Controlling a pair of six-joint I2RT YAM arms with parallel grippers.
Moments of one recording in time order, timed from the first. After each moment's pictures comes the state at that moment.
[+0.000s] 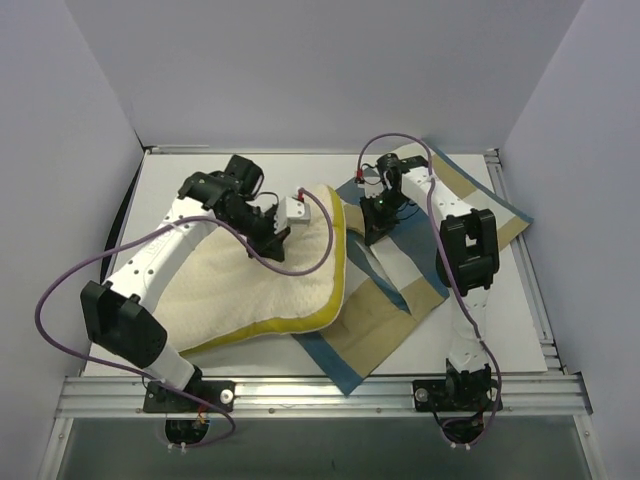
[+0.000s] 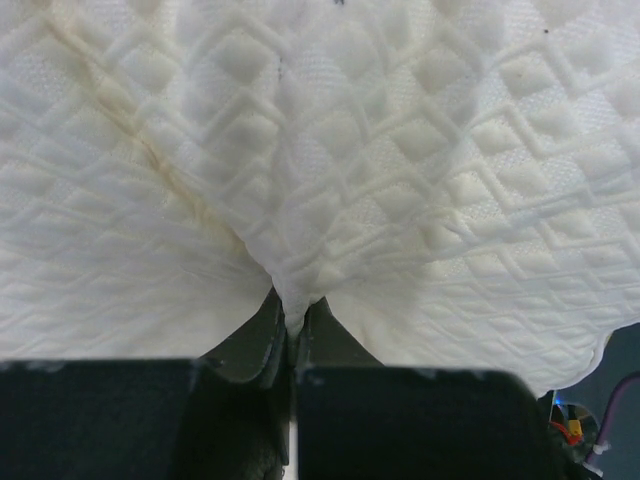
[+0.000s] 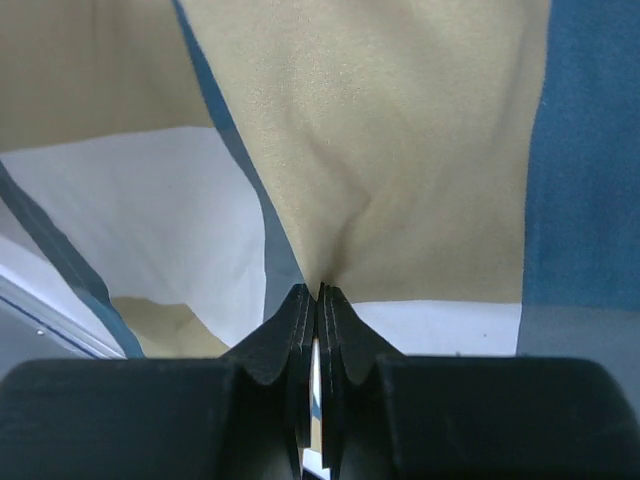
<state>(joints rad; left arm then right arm) -0.43 1.57 1.58 -1.23 0.66 0.85 0.29 2.17 1.80 -1.08 -0.38 -0.10</state>
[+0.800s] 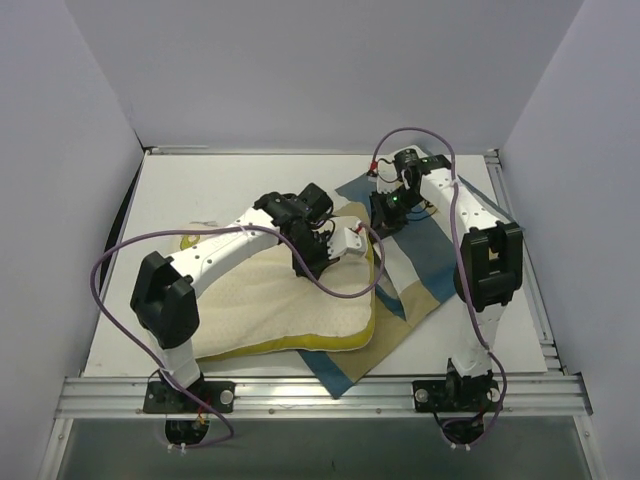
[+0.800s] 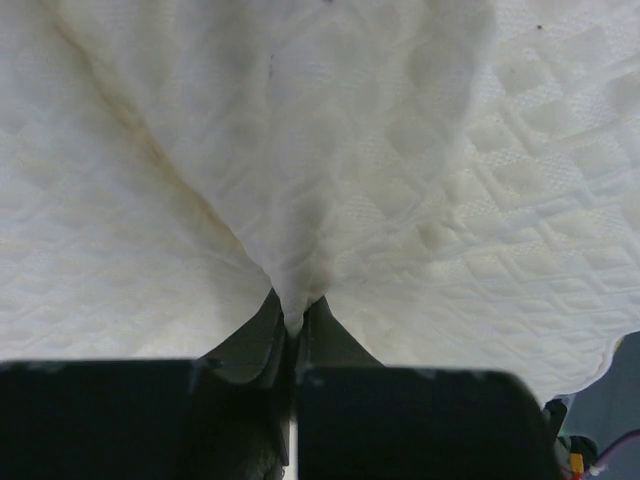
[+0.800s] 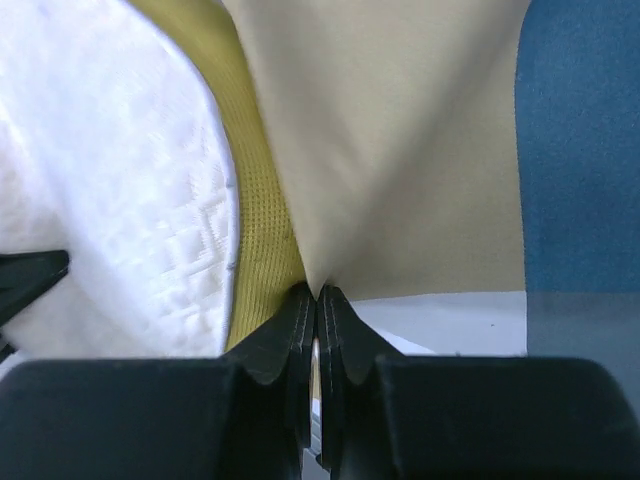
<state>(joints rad) -0.78 1.78 1.56 -1.06 0.40 0.63 0.26 1.97 1.69 -1.08 -0.52 -0.05</state>
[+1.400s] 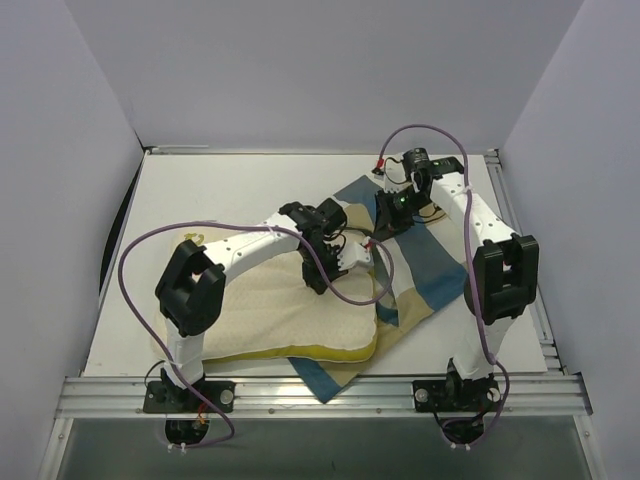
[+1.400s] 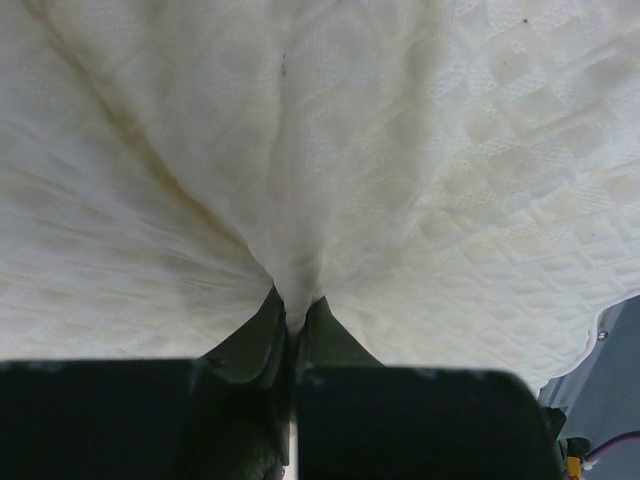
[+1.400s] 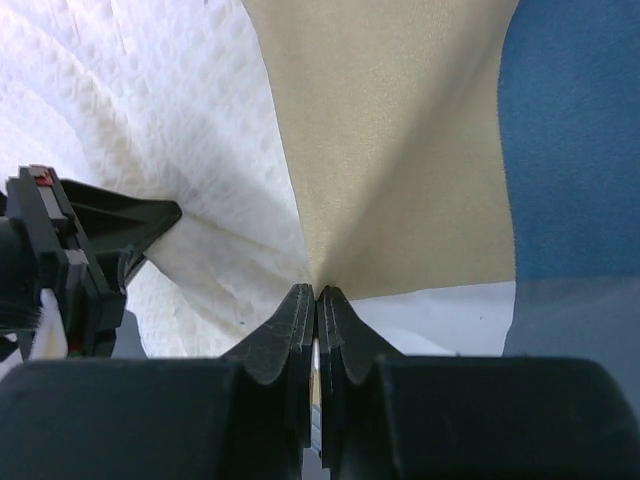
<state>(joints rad) -0.81 1.93 1.58 -1.03 0.39 0.62 0.25 1.85 1.62 -1.07 -0.54 -0.05</state>
